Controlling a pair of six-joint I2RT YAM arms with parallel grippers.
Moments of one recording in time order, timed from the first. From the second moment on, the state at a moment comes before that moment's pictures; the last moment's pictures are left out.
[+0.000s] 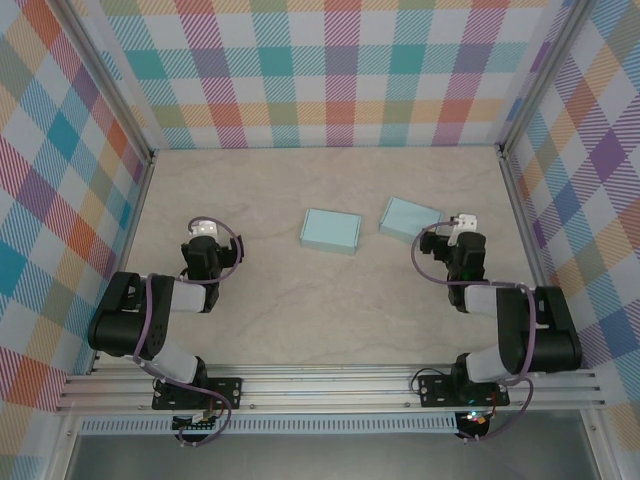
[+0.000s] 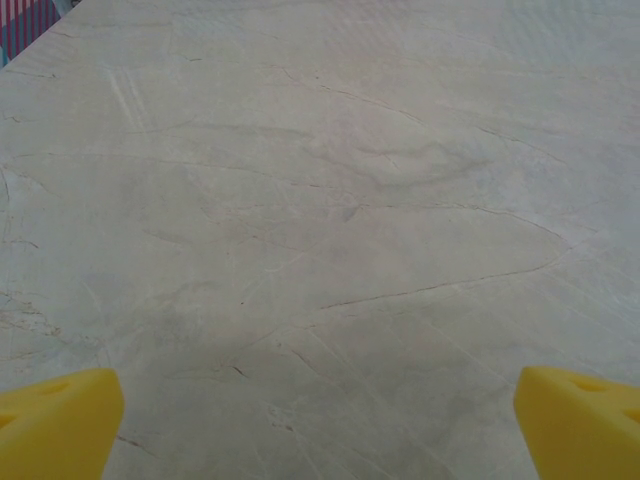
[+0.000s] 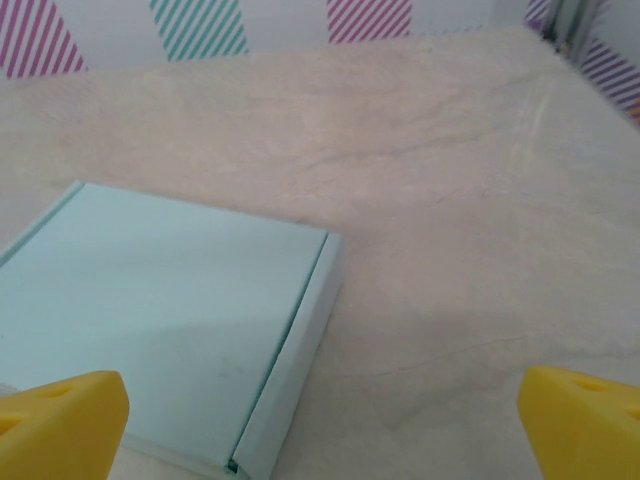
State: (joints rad) left arm -0.09 1.56 0.38 0.72 -0.24 -0.11; right arm 0.03 1.46 0.35 0.71 0.06 0.09
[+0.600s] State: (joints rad) left arm -0.09 1.56 0.38 0.72 -0.23 -0.11; right arm 0.00 1.53 0.39 0.72 -0.13 0.05
